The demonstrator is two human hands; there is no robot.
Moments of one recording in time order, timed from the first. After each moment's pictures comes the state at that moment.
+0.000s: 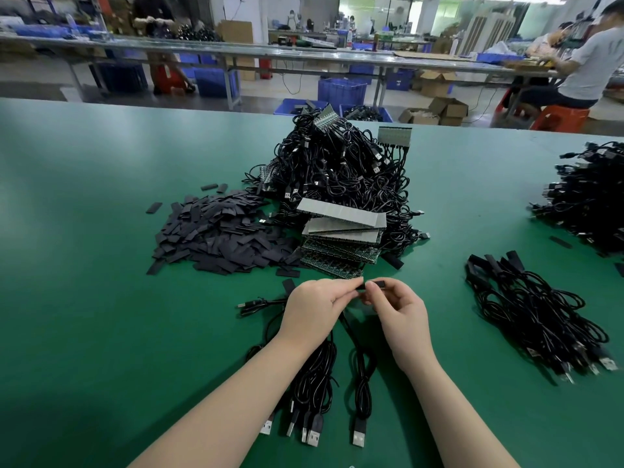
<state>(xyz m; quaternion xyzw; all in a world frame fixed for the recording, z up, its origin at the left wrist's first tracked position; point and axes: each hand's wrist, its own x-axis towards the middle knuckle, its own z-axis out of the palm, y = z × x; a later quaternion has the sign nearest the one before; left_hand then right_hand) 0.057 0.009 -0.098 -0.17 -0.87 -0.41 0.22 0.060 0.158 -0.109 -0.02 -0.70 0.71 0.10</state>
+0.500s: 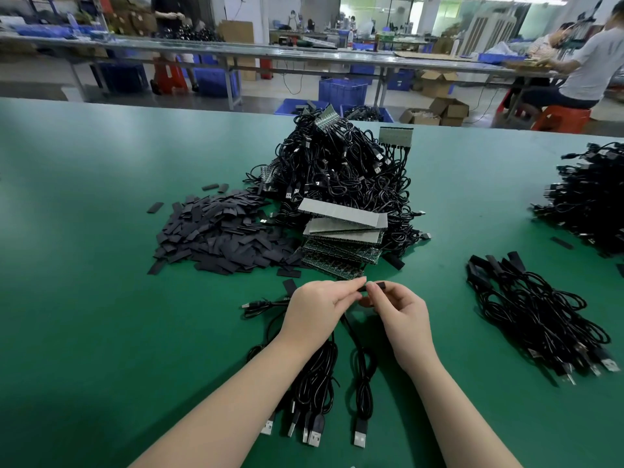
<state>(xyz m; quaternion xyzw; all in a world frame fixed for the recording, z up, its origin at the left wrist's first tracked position) 0.061 0.009 -0.095 -0.17 -0.87 -0.41 0.22 0.061 0.161 -0.109 -0.02 -0.70 0.71 0.08</state>
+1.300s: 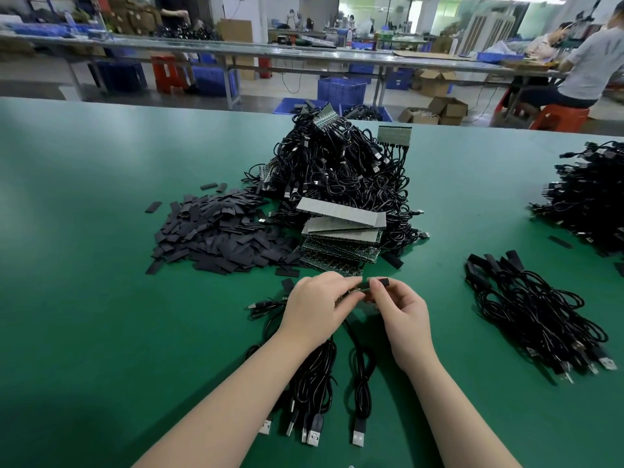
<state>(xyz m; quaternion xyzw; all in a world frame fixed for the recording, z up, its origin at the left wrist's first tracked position) 0.052 0.009 -0.099 -0.19 -0.90 -0.32 0.22 0.059 0.161 -0.110 -0.02 -0.69 0.72 0.09</state>
